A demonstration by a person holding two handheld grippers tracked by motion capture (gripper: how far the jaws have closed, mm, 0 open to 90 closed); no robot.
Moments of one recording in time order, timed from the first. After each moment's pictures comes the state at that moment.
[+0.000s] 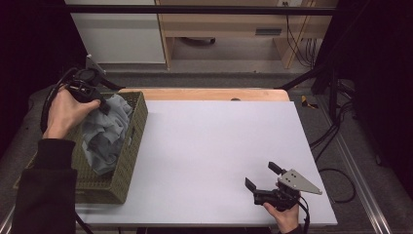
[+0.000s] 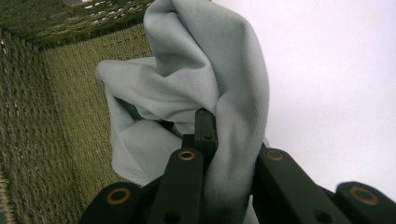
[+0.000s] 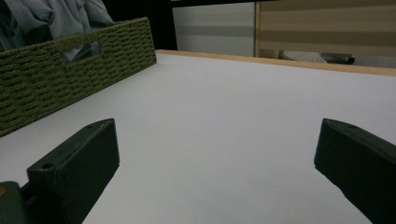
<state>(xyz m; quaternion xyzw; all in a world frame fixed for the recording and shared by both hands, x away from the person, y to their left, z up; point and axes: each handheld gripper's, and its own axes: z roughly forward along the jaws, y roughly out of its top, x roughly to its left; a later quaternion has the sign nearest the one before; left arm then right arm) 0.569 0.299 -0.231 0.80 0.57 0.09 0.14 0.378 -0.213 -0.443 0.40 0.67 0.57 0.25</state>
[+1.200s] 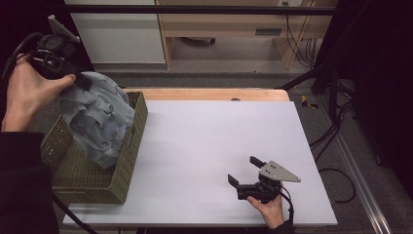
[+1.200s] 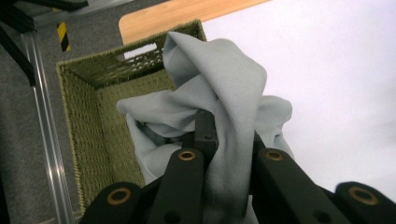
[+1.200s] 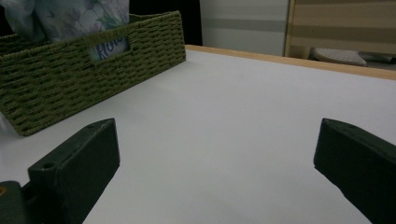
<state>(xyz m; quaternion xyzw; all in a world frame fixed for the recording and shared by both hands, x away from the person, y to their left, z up) 0.532 0.301 -0.130 0.80 0.55 0.16 0.19 0.402 -0.170 -0.437 0.36 0.70 0.57 0.22</state>
